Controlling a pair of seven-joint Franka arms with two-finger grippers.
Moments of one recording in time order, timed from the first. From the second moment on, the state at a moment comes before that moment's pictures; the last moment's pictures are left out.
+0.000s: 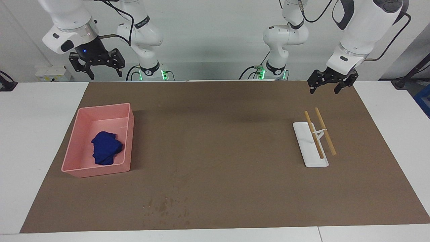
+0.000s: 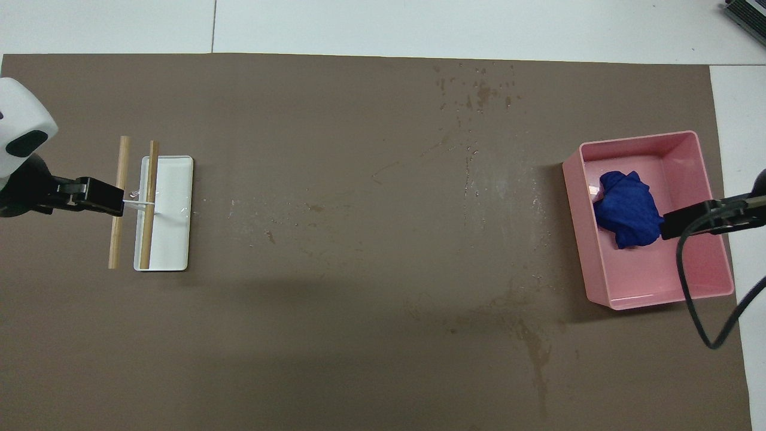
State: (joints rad) left arm -0.04 -0.03 -0.07 -1.63 0.02 1.56 -0.02; right arm -0.21 -0.05 0.26 -1.51 0.00 1.39 -0.06
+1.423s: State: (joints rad) left arm -0.04 -0.03 -0.07 -1.63 0.02 1.56 -0.02; right arm -0.01 0.01 0.06 -1.43 -0.02 1.39 -0.04
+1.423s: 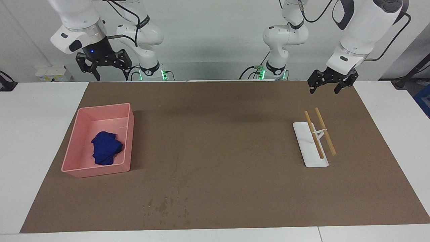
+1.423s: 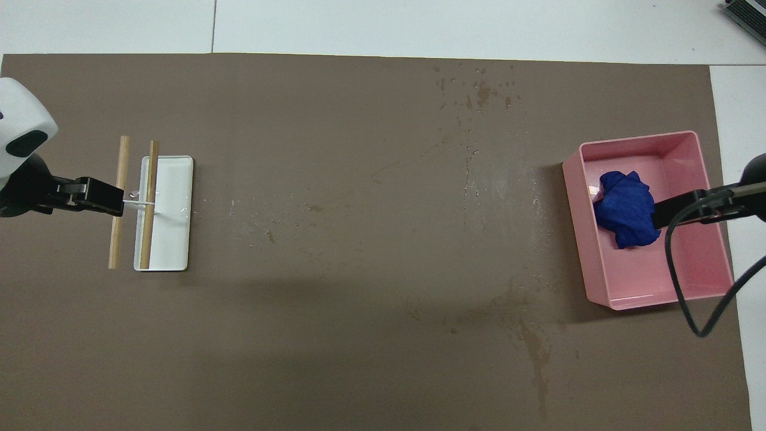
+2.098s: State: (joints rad) left arm -0.04 -0.03 -0.07 -1.63 0.02 1.56 -0.02; right arm 0.01 0.08 0.05 -1.36 -0.01 1.36 -0.04
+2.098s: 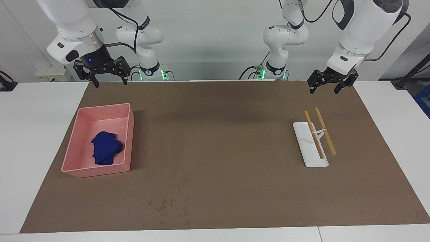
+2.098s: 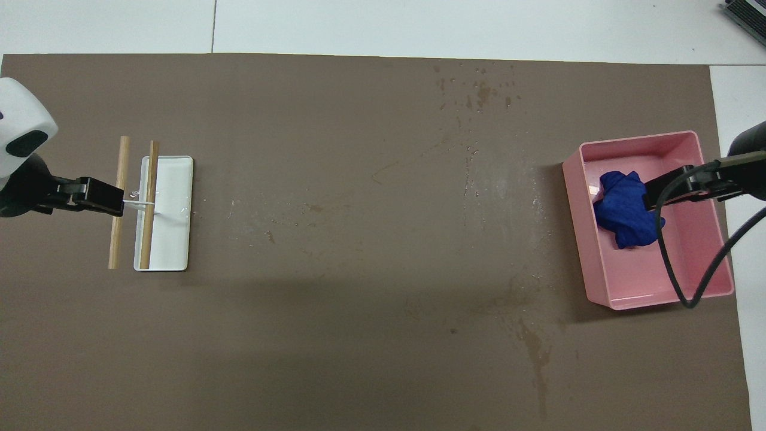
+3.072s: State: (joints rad) left arm -0.04 -0.03 -0.07 -1.63 0.02 1.56 -0.02; right arm 0.07 0.05 -0.01 -1.40 -0.01 1.34 -0.04
